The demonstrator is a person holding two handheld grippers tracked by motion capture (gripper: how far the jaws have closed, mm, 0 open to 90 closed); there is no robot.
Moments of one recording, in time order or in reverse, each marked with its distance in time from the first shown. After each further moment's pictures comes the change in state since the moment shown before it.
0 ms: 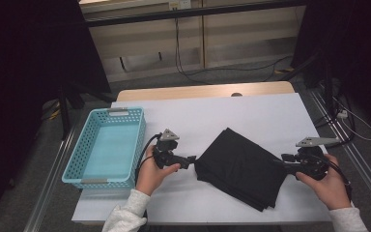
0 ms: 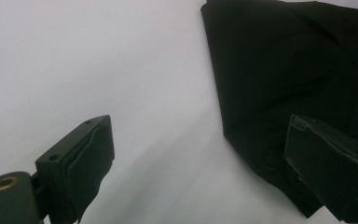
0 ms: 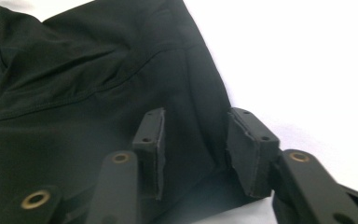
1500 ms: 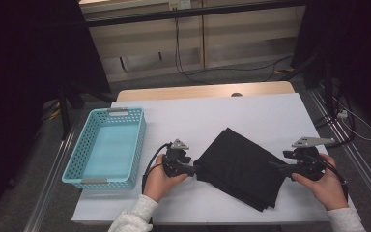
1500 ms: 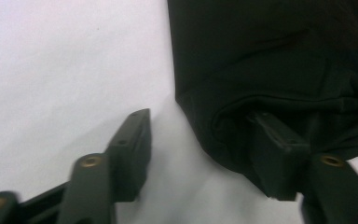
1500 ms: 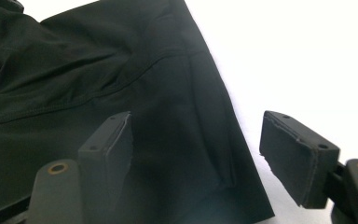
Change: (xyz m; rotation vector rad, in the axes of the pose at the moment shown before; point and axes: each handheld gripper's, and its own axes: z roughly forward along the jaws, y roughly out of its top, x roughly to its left) left arm -0.024 -0.016 0.019 0.105 -0.067 -0.032; right arm 0.004 0.001 0.008 -0.022 -0.012 -0.033
